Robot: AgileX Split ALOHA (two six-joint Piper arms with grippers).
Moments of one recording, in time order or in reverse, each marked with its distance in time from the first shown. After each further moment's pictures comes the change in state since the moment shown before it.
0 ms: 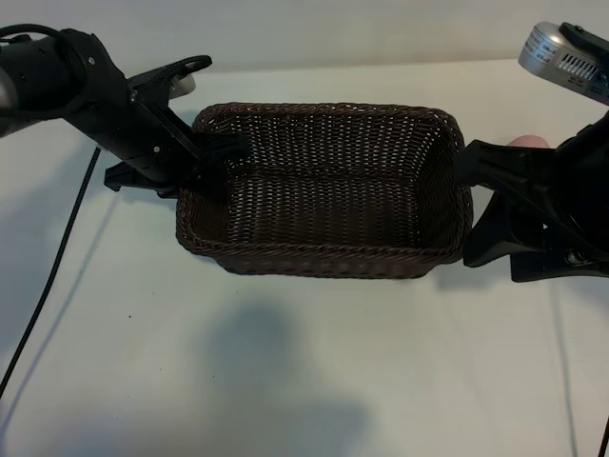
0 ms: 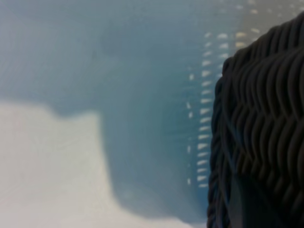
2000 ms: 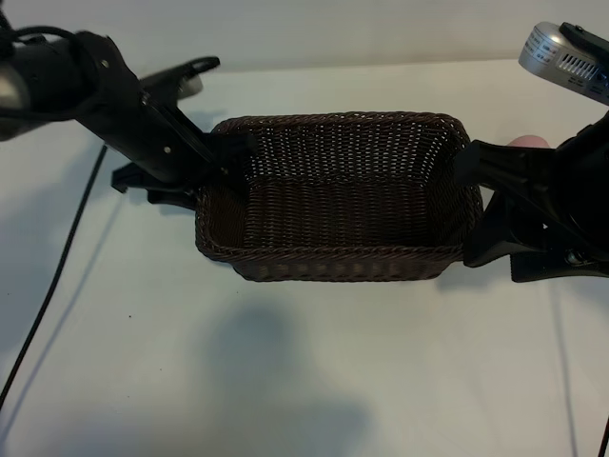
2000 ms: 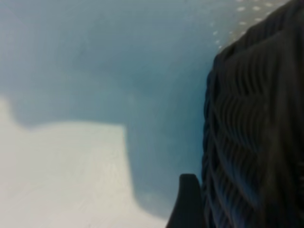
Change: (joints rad) left arm -0.028 -0.010 -0.008 0.047 0.004 -0.076; right arm 0.000 0.000 0.000 0.000 0.000 0.000
